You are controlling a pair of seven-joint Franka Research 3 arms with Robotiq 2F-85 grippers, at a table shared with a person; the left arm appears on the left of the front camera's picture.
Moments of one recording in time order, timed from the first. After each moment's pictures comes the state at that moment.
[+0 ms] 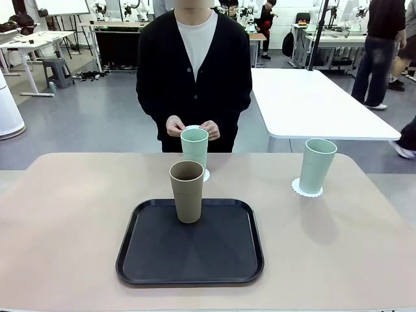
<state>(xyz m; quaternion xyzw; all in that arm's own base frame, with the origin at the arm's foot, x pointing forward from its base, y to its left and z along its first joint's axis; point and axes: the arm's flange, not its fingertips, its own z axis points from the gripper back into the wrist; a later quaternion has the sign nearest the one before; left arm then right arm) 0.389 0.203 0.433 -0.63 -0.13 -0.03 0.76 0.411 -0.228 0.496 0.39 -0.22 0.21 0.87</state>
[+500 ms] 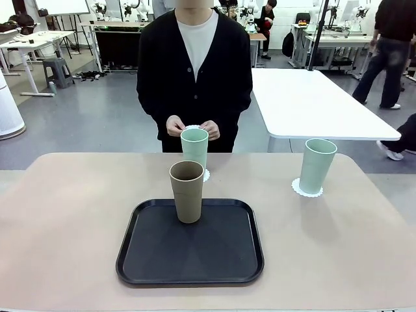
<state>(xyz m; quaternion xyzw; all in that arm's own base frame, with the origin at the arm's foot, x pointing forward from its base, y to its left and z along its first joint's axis) 0.389 0.203 0.433 -0.63 -0.13 -0.03 0.76 0.403 -0.303 0.426 0.59 -0.16 0.08 0.79</state>
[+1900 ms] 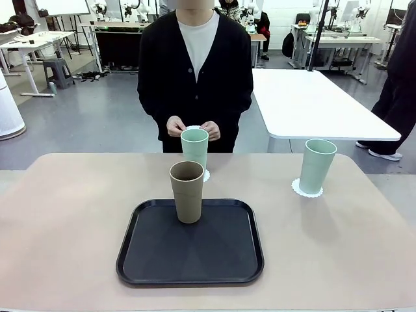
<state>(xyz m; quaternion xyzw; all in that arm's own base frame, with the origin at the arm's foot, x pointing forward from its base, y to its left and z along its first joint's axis) 0.389 0.203 0.433 -0.63 -0.13 -0.03 0.76 0.406 -0.322 0.424 0.56 -0.11 0.09 0.81</state>
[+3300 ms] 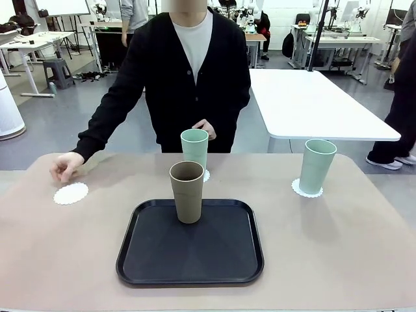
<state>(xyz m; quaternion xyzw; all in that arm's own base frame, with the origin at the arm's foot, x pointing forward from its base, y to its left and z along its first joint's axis) 0.389 0.203 0.433 -0.63 -0.13 -0.03 0.76 0.406 -0.321 0.424 0.56 -0.11 0.09 0.81</state>
